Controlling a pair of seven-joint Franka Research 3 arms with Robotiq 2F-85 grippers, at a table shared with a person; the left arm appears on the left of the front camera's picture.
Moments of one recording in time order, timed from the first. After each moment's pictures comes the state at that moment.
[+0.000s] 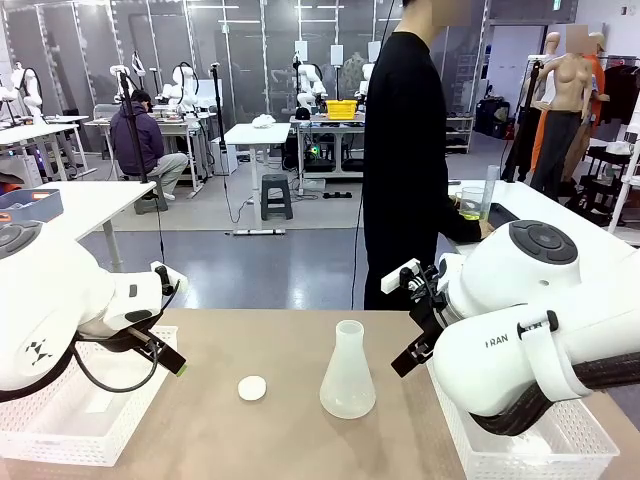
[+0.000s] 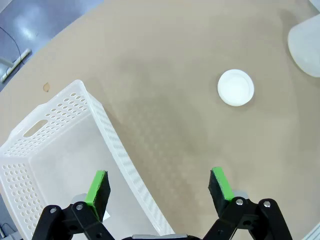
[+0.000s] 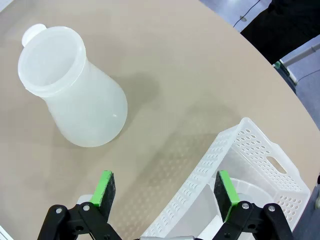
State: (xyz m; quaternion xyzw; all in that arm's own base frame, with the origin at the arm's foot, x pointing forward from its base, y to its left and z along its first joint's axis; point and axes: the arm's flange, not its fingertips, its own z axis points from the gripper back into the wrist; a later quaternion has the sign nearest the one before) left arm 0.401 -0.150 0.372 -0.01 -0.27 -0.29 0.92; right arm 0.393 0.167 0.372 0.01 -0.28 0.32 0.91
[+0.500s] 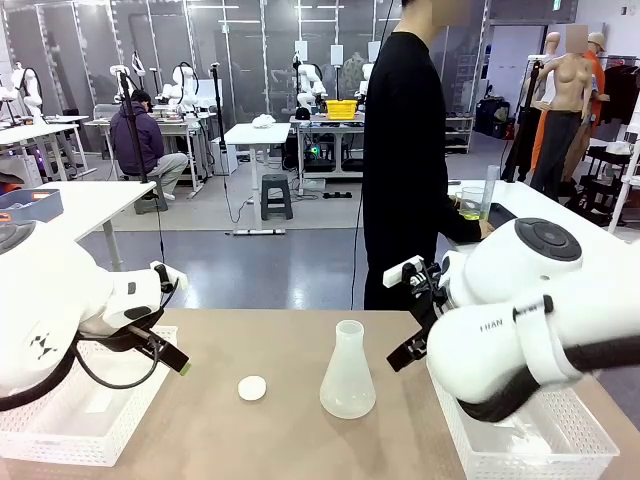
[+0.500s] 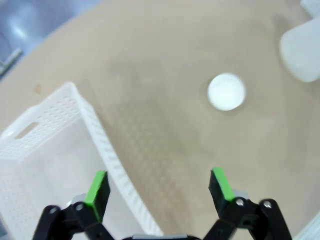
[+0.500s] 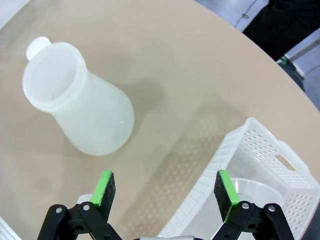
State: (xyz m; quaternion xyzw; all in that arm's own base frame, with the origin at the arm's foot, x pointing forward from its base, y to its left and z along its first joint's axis) left arm 0.403 -0.151 0.372 -0.05 -0.27 -0.29 0.92; right arm 0.396 0.168 0.375 0.05 -0.28 0.29 0.92
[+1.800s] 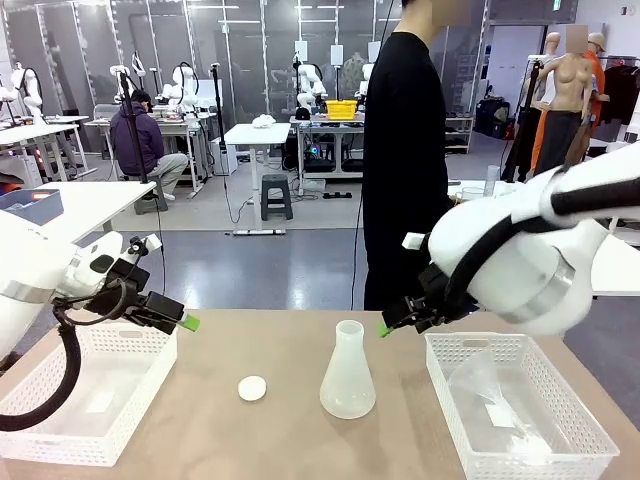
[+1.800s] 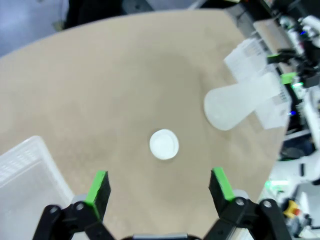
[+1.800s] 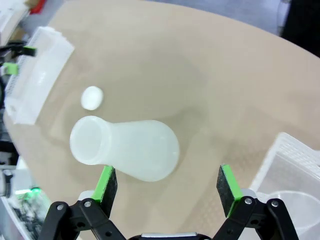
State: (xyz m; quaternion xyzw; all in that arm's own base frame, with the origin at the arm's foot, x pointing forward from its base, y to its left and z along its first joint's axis) left arm 0.475 -0.098 0.373 -0.34 -0.25 -0.23 0.88; right arm 0.441 0.143 0.397 0.26 -0.25 0.19 0.91
